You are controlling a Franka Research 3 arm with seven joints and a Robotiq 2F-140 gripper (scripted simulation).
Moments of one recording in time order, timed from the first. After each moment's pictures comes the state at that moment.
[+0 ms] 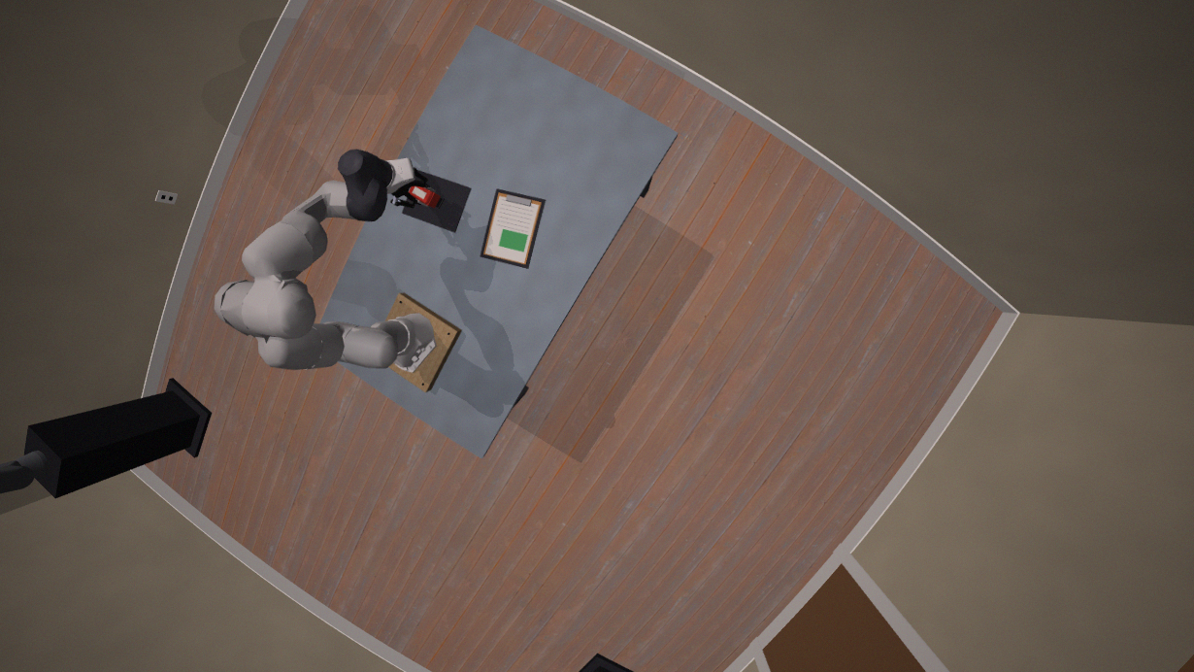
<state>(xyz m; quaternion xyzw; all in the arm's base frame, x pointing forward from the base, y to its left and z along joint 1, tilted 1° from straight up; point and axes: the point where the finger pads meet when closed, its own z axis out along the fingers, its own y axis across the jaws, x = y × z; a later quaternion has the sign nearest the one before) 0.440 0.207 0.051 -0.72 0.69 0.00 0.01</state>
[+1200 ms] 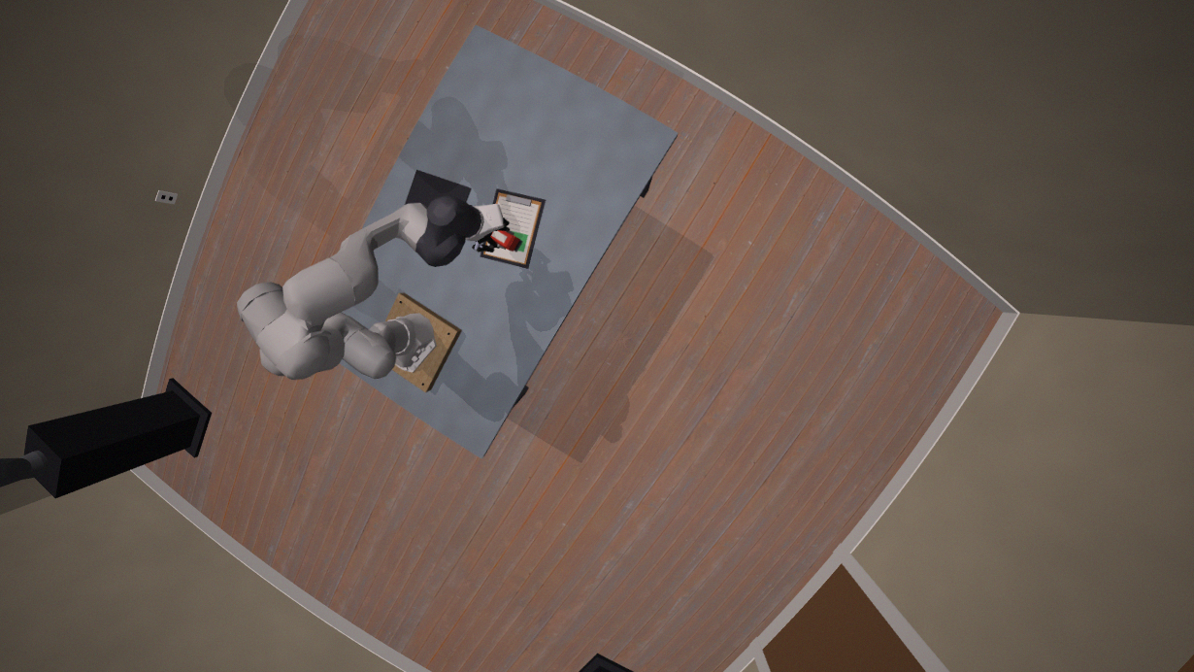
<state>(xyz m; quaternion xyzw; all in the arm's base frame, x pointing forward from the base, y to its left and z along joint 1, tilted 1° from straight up) 0.468 -0.126 0.070 -0.72 0.69 -0.03 -0.02</state>
